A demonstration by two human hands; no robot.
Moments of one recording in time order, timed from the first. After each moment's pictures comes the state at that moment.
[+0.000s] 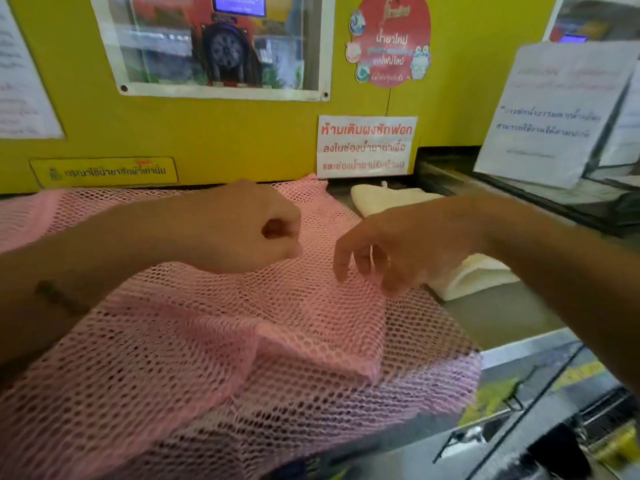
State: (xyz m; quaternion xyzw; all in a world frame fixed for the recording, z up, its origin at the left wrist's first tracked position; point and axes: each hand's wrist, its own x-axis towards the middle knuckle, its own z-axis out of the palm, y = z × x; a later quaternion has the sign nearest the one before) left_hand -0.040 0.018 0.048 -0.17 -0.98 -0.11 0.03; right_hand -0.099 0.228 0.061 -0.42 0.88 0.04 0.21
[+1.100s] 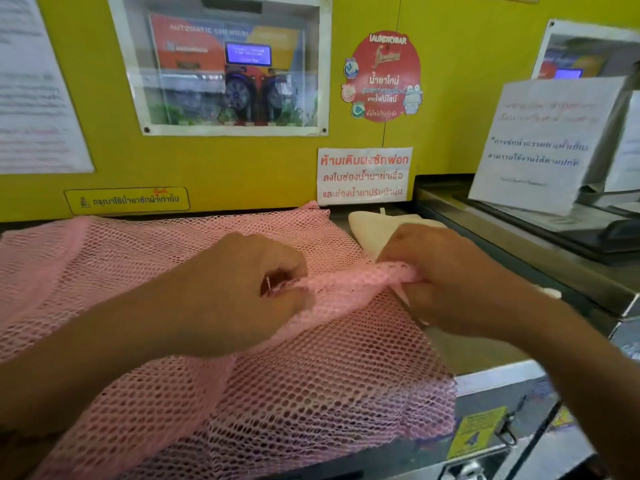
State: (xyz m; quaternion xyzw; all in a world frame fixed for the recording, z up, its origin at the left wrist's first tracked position) left_hand 0.016 0.062 0.036 -0.12 -0.96 -0.23 0.10; right_hand -0.078 0.288 0.027 -0.39 0.90 -0.13 -0.13
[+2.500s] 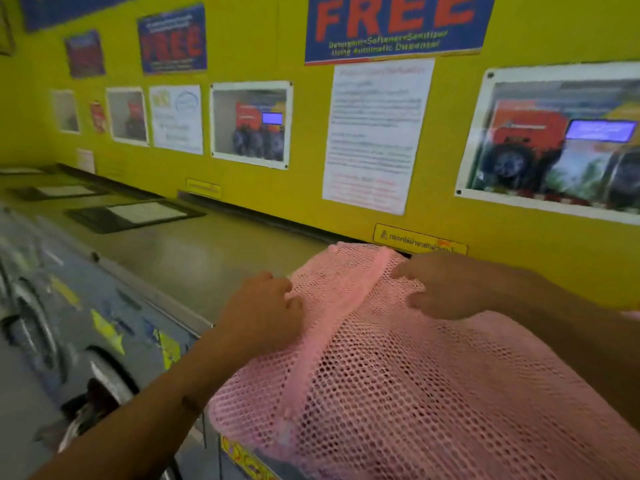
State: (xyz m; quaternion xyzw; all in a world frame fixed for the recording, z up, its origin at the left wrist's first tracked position) left_hand 0.160 -0.159 -0.027 0.43 -0.87 -0.10 0.22; right_hand -0.057 -0.025 0.068 -0.62 0.78 0.08 0.01
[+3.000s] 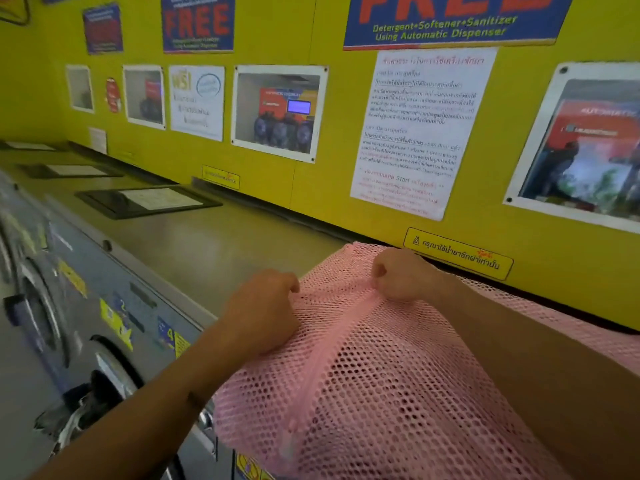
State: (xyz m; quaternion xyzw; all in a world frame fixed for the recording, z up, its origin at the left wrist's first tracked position) left_hand 0.180 -0.205 -0.029 0.45 -0.86 -0.10 0.23; right_hand -0.056 -0.173 0.015 -0.60 0.79 -0.08 -0.02
